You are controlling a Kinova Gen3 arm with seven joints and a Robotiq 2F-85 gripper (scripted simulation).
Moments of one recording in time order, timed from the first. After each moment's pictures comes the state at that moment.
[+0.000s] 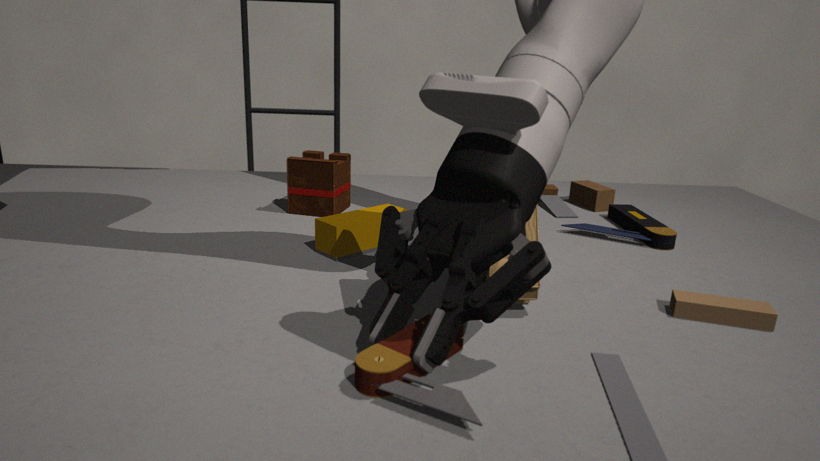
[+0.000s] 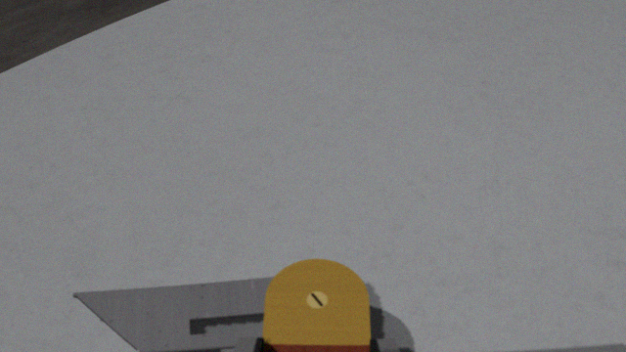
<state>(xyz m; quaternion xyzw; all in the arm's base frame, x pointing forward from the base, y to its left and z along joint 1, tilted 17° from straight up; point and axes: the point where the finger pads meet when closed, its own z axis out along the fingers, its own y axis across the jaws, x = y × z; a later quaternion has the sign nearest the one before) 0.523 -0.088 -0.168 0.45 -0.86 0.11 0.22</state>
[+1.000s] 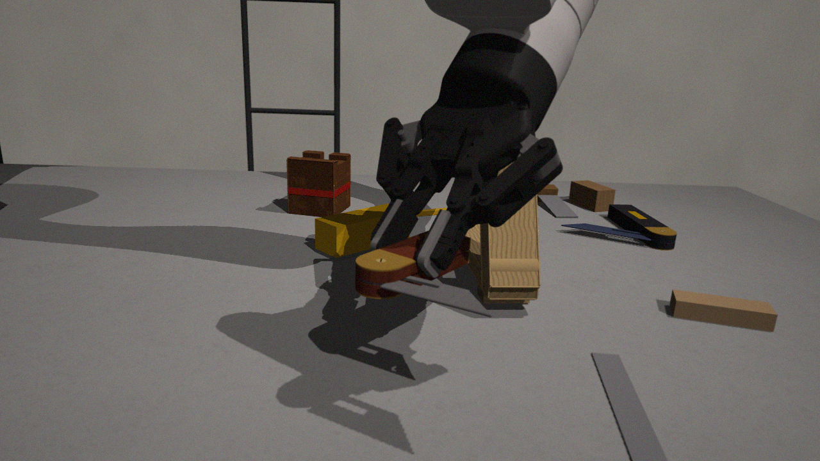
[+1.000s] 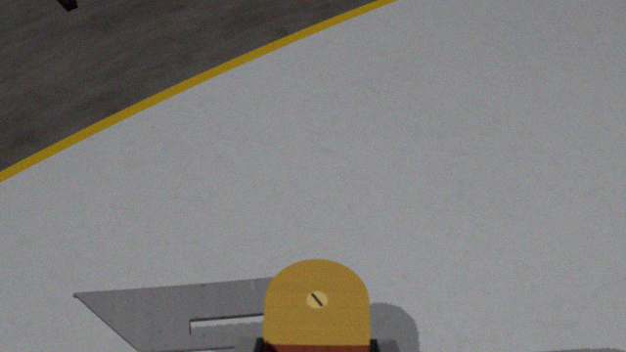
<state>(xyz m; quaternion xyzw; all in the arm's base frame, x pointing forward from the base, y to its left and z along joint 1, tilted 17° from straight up) 0.512 -0.104 -0.105 0.45 -0.86 0.11 0.22</state>
